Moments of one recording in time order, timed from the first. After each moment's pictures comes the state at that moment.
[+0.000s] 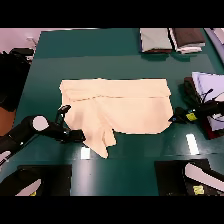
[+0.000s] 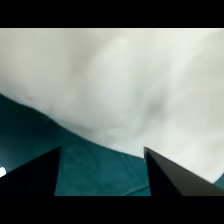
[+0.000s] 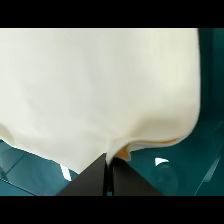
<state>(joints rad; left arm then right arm) -0.38 -0.95 0.51 1.05 -1.01 -1.69 -0.38 -1.17 0.75 -1.02 1.36 1.24</state>
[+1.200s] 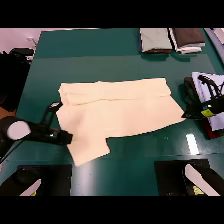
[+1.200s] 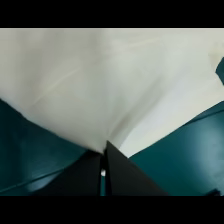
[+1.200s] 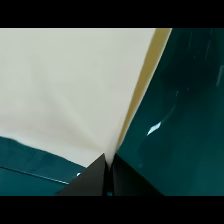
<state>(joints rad) -0.40 -0.65 0.61 1.28 -1.31 -1.74 -0.33 -0.89 0.90 -1.26 1.55 1.28</state>
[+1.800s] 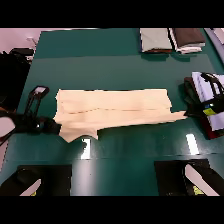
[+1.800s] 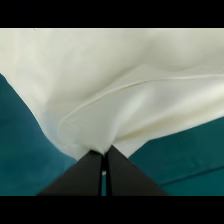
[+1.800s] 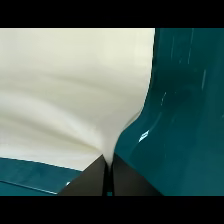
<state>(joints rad) -0.38 -0.72 0.81 1.55 -1.26 -1.71 -0.27 -0.94 0.95 -1.29 1.49 1.33</state>
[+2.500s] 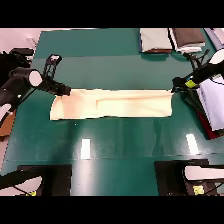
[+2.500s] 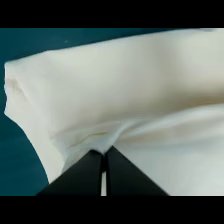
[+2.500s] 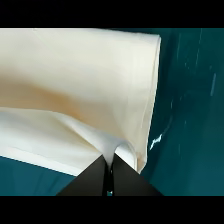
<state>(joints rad) -0.22 -1.31 1.17 1.56 -0.92 -1.52 -0.17 -1.47 1.38 -1.26 1.40 1.39</state>
